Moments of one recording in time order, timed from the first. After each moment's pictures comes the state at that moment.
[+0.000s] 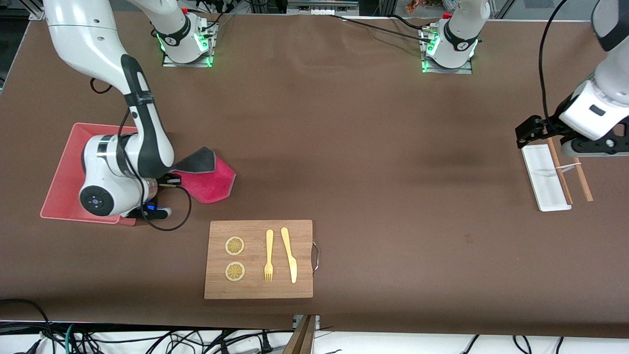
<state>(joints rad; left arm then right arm) 0.39 0.04 -0.45 -1.64 0.09 1.69 -0.11 0.29 0.65 -0.24 -1.56 0.13 1.73 0.02</state>
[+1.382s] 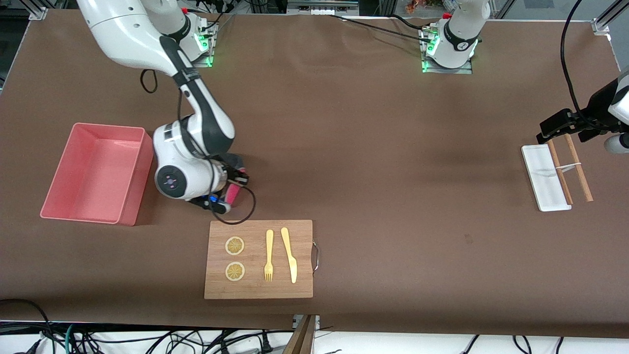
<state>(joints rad) 0.44 0.07 -0.44 -1.55 -0.01 1.62 -0.10 0.32 0.66 0.12 -1.57 0.23 1.96 0.68</state>
